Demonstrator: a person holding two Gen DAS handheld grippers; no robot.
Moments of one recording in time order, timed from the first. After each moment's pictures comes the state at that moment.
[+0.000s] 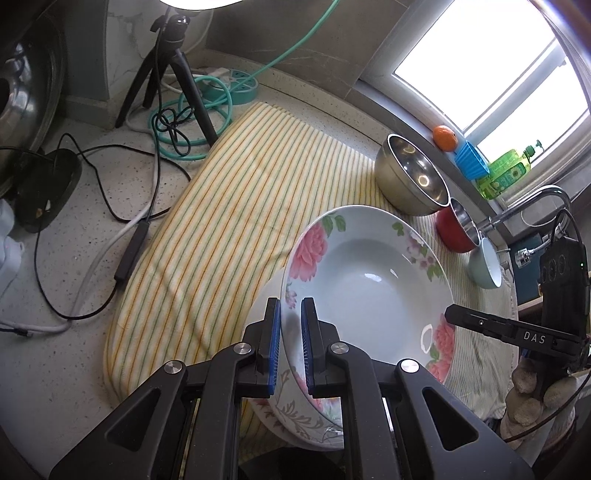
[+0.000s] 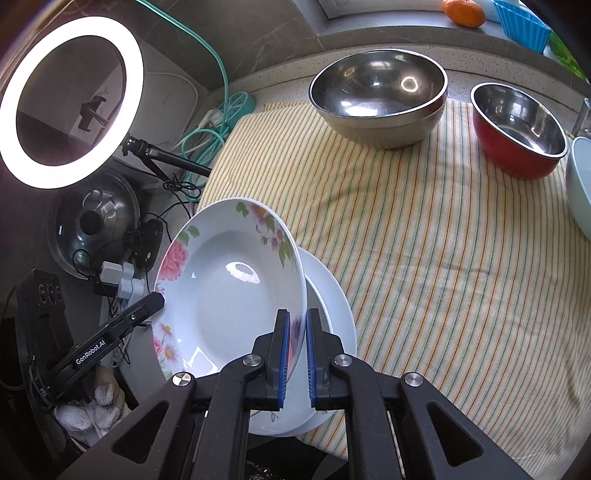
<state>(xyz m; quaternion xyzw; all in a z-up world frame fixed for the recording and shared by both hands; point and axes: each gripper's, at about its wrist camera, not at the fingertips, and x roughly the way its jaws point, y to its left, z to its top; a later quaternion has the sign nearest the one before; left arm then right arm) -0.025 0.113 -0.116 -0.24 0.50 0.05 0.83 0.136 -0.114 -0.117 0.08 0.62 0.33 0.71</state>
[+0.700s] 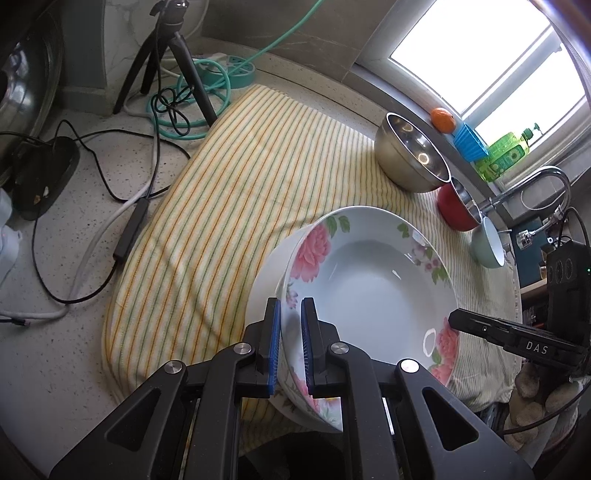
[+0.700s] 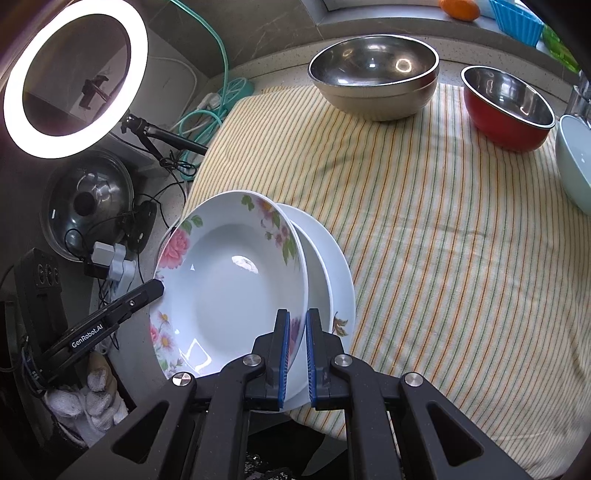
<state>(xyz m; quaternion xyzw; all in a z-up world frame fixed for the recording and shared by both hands) -0.038 0.108 -0.127 -0.23 0.51 0.03 0.83 0.106 -0.122 -0.124 0.05 0.63 0.32 0.71</state>
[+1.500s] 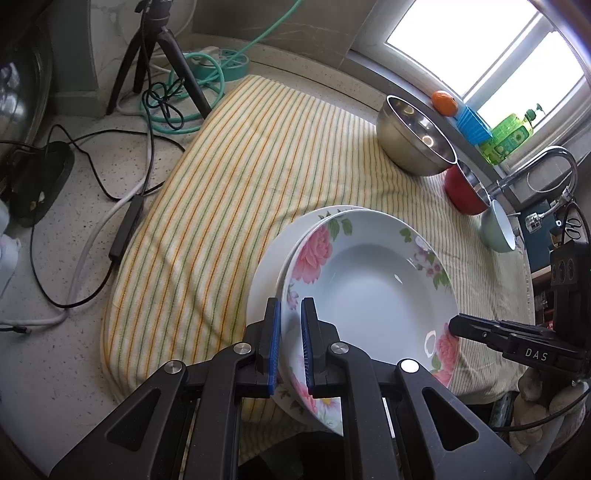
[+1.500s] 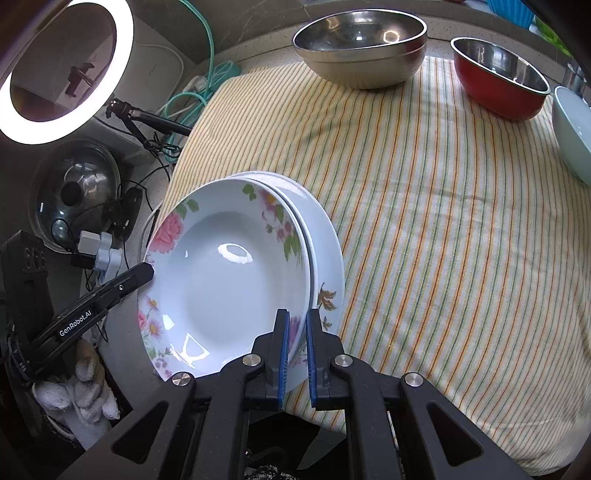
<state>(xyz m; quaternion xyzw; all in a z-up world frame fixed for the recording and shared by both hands) -0.035 0.101 -0.139 -0.21 0.53 0.03 0.82 0.097 -0.121 -0.146 0.04 0.64 0.30 0.70</state>
